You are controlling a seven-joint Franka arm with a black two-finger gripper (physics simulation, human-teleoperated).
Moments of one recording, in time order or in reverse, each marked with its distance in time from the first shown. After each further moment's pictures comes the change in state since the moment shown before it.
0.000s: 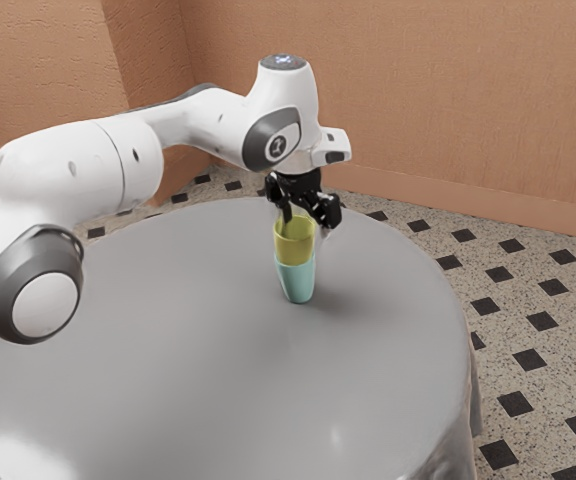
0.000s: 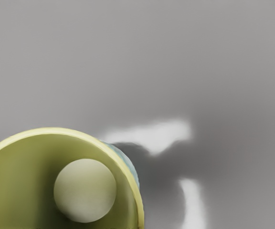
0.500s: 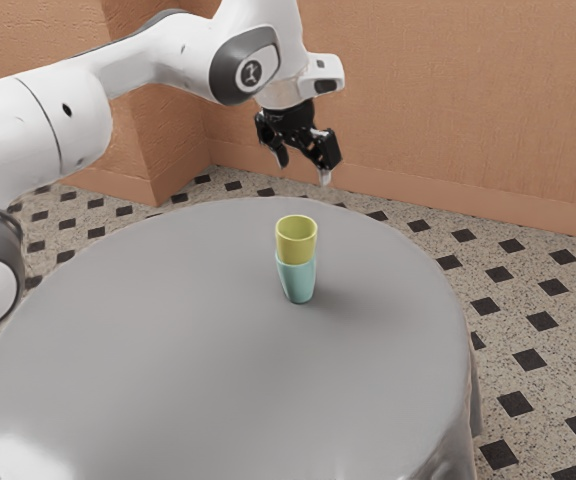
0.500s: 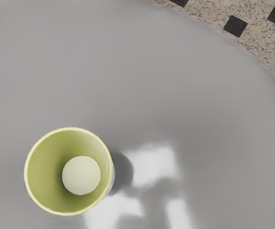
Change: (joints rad) arm -0.014 -0.217 -0.041 -0.014 0.003 -0.108 0.003
